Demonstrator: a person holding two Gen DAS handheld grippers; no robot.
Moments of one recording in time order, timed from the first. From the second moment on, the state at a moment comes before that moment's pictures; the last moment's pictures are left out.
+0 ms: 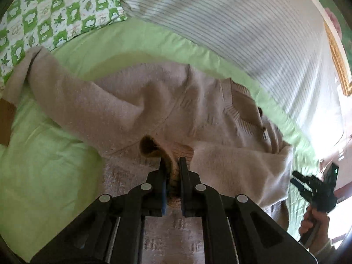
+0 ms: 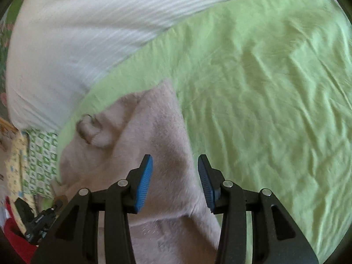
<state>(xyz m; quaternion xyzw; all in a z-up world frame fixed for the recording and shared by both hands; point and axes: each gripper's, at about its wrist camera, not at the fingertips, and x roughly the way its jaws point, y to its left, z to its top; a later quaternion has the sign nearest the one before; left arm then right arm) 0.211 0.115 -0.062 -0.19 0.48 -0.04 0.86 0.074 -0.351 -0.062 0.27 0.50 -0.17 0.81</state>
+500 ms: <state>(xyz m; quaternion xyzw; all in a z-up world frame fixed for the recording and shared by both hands) 0.228 0.071 -0.015 -0.14 0.39 -0.11 0.90 0.089 -0.368 -0.037 0.20 0.48 -0.16 0.84</state>
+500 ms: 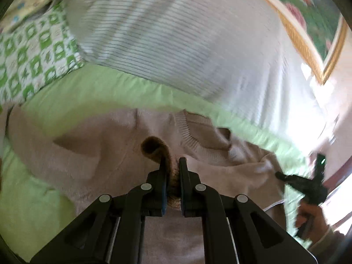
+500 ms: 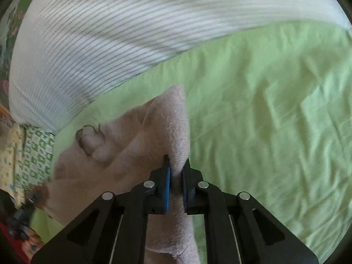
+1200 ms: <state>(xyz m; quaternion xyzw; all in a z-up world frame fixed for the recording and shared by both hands) 0.205 0.190 -0.080 -0.21 0.47 0.05 0.86 0.087 -0.286 -0.037 0.18 0.48 -0.14 0.84</state>
